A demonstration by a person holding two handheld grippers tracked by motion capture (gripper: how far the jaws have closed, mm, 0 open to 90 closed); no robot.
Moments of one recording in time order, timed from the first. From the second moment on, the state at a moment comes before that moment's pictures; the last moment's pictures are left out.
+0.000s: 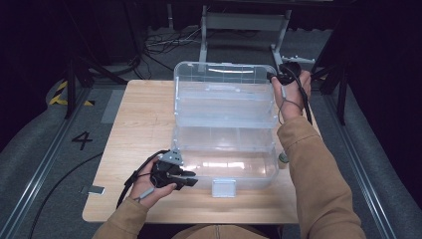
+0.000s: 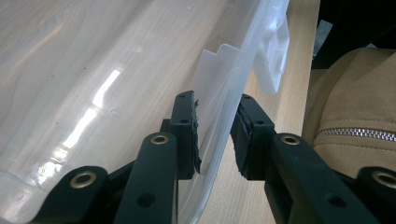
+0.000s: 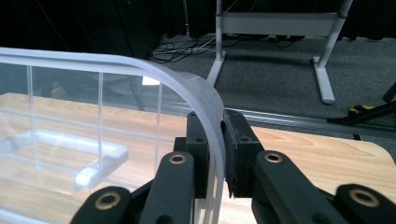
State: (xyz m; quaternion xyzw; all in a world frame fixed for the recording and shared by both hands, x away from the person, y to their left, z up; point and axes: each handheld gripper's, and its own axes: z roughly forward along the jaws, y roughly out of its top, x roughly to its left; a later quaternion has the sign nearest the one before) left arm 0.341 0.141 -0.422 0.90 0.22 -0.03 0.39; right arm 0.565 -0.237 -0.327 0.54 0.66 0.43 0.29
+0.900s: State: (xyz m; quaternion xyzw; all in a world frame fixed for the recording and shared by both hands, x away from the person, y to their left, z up) left arm 0.341 0.141 -0.422 0.90 0.21 -0.03 0.39; right arm 0.580 -0.241 -0.342 0.55 0.67 0.43 0.27
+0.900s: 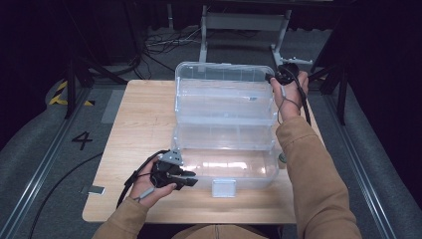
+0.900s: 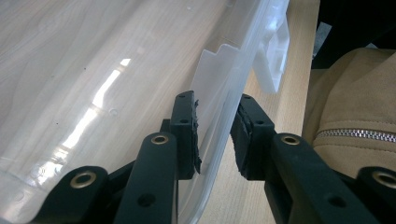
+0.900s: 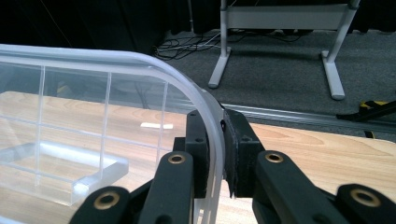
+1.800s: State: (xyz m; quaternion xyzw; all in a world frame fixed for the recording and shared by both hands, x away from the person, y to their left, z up) left arm 0.342 0.141 -0.422 0.90 0.21 -0.03 0.39; right arm 0.590 -0.245 -0.355 0.54 0.67 0.43 0.25
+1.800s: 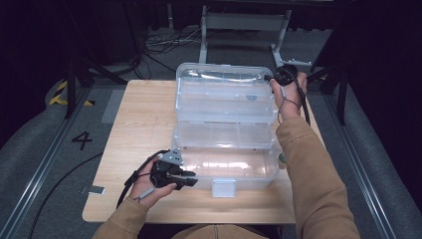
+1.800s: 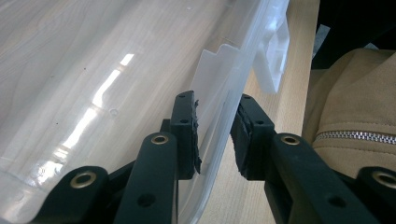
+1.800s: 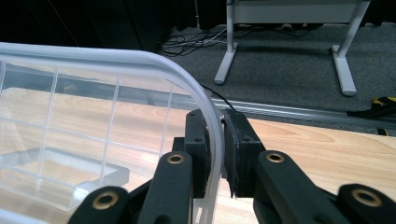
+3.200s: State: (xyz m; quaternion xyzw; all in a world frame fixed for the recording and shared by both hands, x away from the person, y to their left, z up) left arm 0.342 0.141 -0.421 0.90 0.22 -0.04 0.39; right arm 0.610 -0.252 -0.383 0.56 0.68 0.43 0.20
